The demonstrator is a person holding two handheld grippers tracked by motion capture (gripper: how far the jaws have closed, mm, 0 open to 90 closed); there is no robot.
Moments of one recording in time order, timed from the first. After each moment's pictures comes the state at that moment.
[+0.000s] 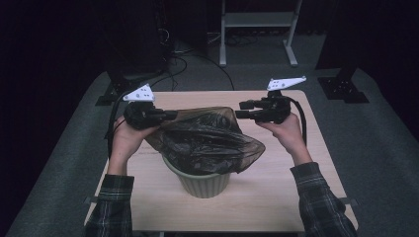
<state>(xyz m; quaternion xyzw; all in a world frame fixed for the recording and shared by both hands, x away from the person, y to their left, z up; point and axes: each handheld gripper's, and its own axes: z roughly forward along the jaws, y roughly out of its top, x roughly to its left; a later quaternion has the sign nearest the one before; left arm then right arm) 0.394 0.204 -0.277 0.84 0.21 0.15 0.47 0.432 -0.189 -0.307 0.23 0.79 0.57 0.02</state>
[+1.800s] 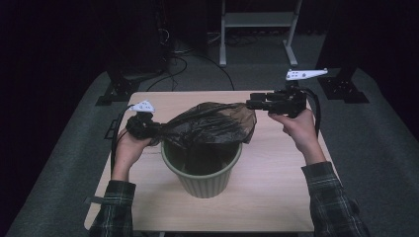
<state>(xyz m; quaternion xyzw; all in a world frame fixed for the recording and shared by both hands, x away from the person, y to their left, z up) 0.415 0.225 -0.343 0.84 0.30 0.11 0.43 0.418 -0.221 -0.273 0.25 0.75 0.61 0.01</state>
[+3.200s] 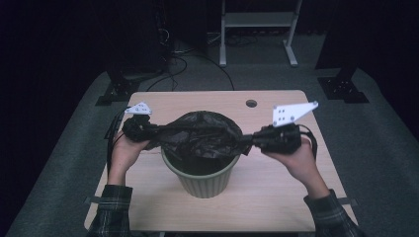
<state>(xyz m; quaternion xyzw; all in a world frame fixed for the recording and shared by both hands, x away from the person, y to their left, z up) 0.399 0.231 -0.336 0.84 0.29 0.12 0.44 0.317 -0.180 -0.285 0.10 0.83 0.55 0.04</state>
